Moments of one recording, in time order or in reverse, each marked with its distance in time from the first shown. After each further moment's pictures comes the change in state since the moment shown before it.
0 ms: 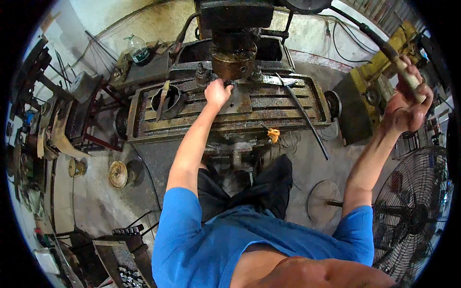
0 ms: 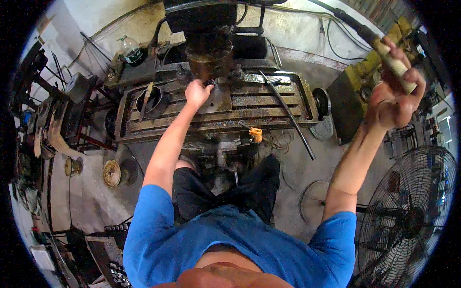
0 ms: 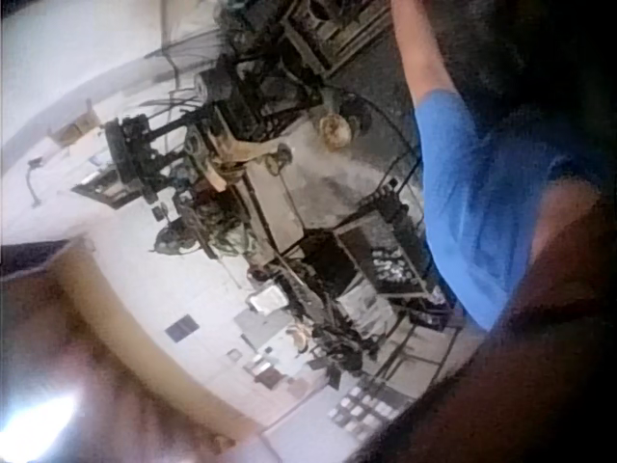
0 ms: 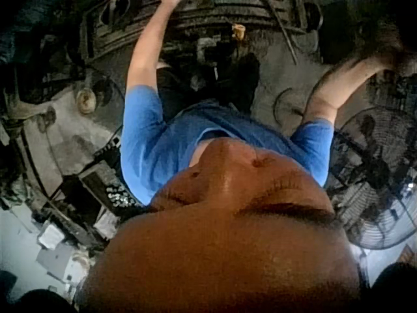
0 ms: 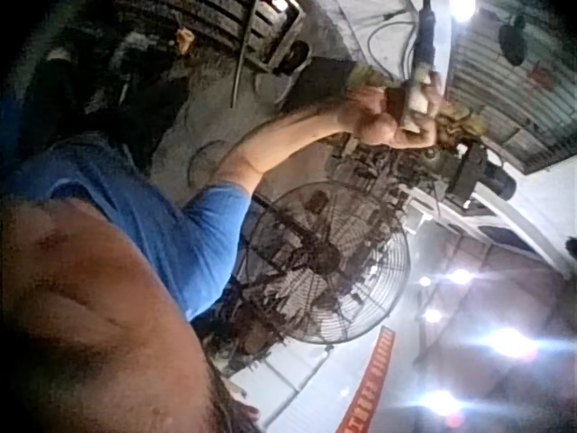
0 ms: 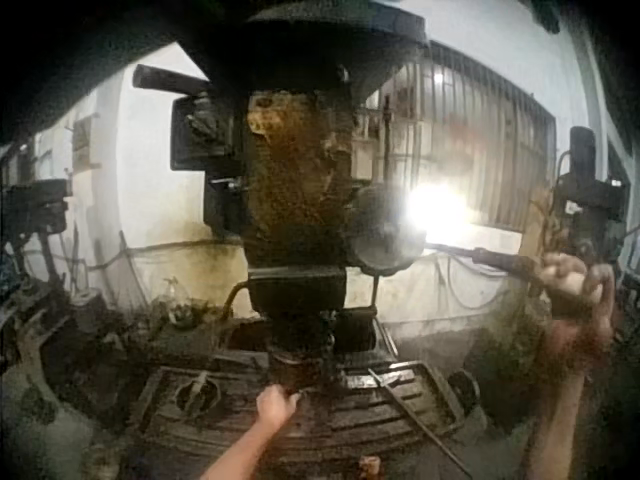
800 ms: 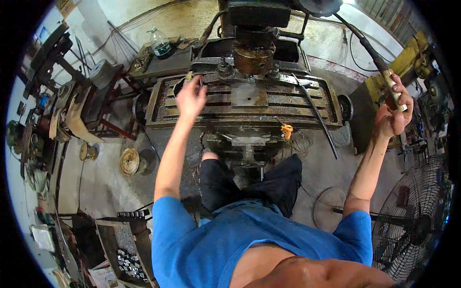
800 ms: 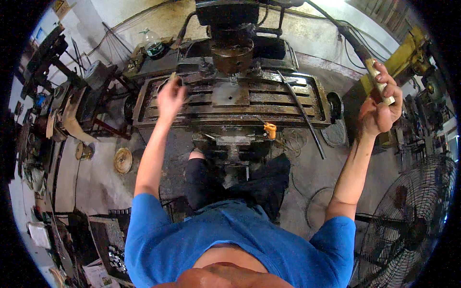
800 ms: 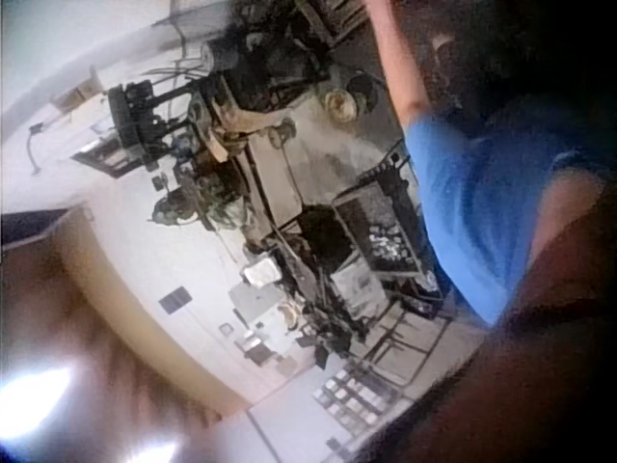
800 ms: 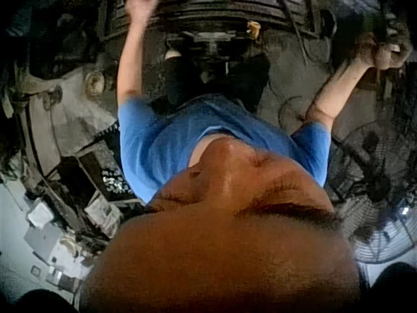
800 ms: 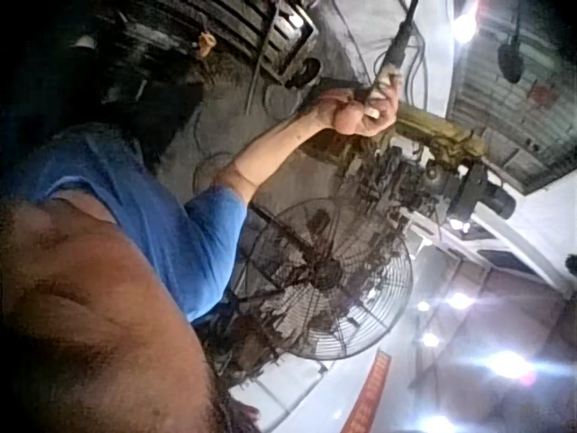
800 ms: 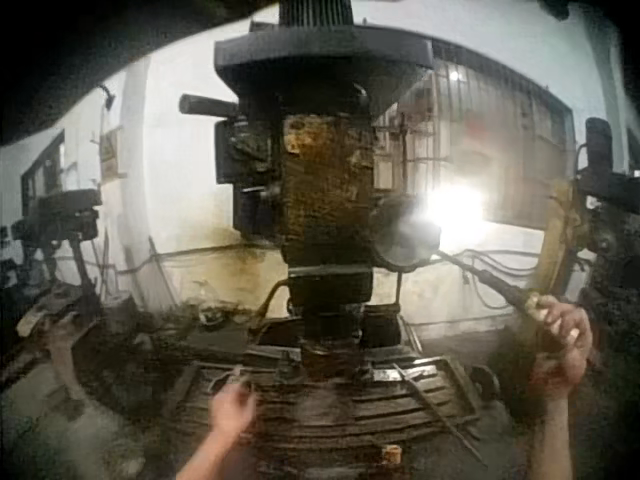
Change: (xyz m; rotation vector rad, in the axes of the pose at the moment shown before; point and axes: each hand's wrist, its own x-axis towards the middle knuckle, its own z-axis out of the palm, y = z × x) left_hand -0.069 -0.069 -0.127 -0.049 0.363 0.133; right_hand -0.058 0.003 0.010 0.116 0.127 0.090
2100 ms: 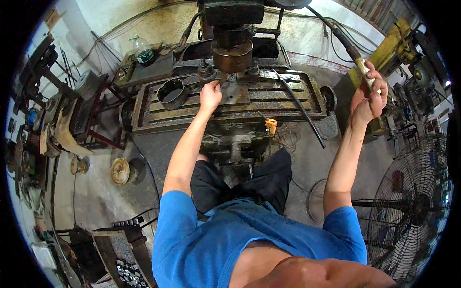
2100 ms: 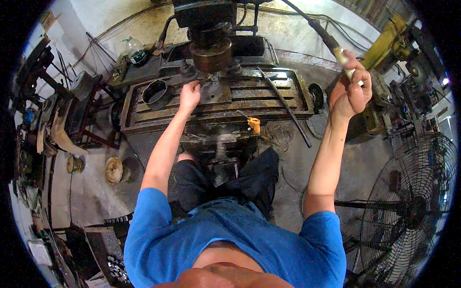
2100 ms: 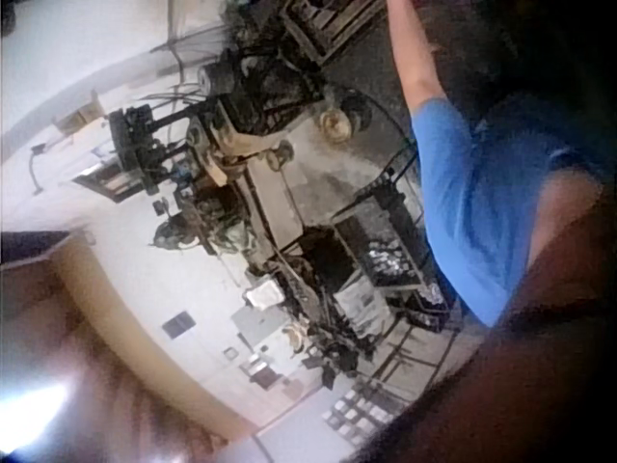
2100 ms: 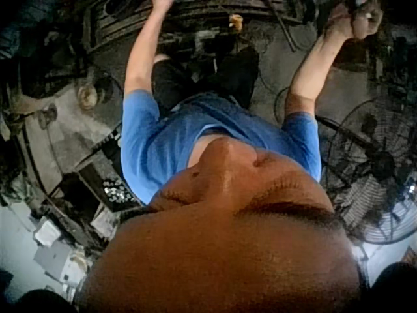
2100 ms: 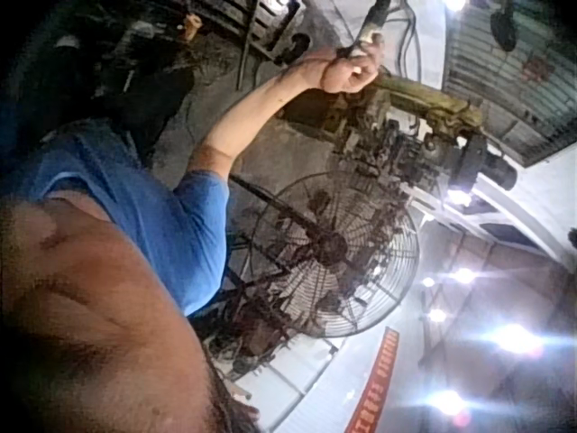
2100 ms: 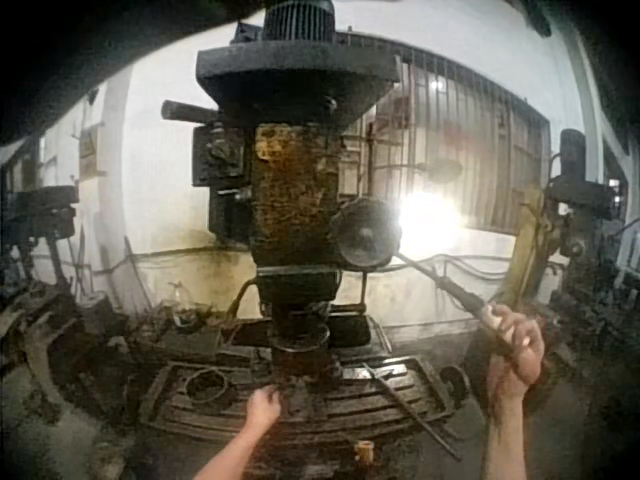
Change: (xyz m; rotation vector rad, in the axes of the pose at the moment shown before) left_hand -0.008 0.043 0.106 -0.335 -0.219 -0.171; right_hand -0.016 -0.004 0.015 0.067 0.184 0.066
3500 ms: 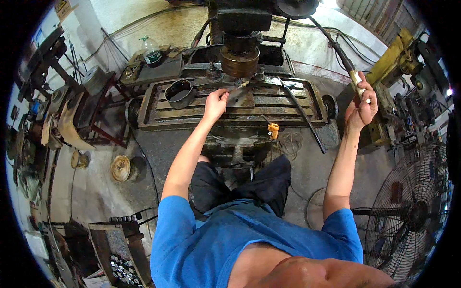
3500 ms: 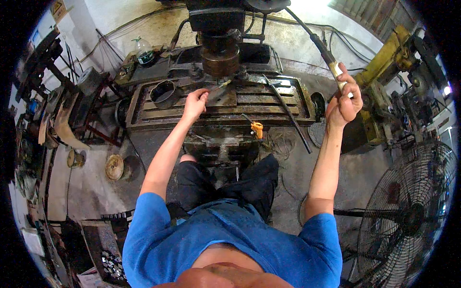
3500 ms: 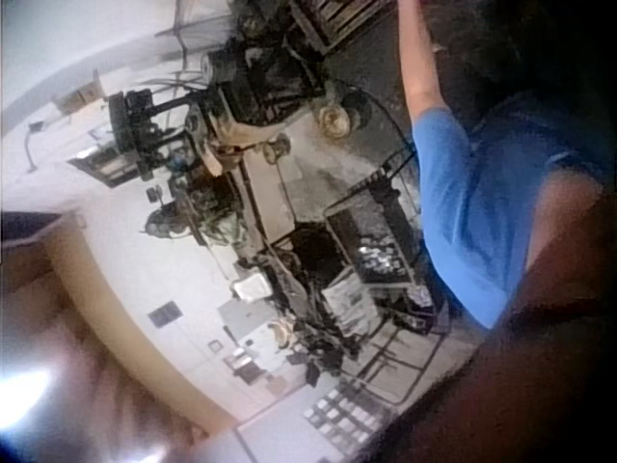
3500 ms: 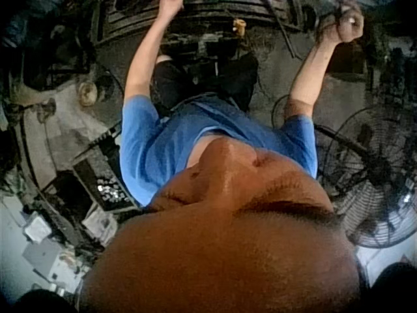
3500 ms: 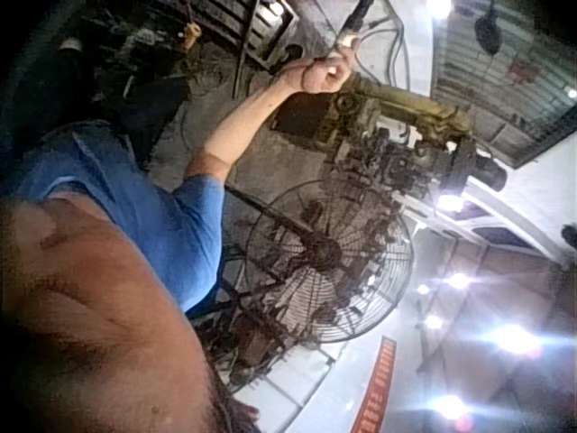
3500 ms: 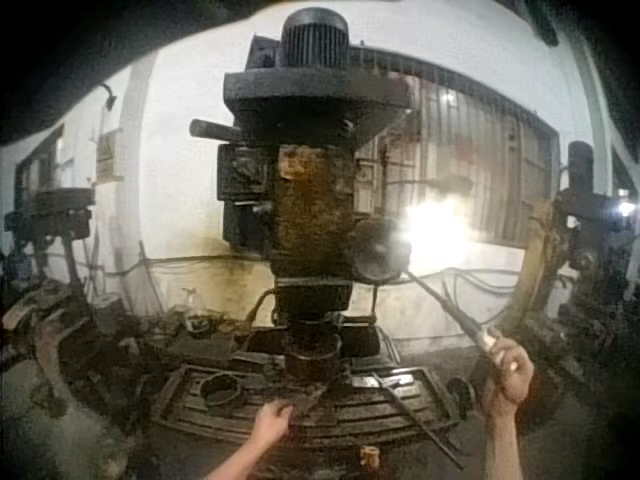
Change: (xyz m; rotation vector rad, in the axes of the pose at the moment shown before) left_hand -0.029 0.023 -0.027 -0.301 -0.215 -0.102; right_hand -0.018 0.005 -0.010 -0.041 -0.037 0.039
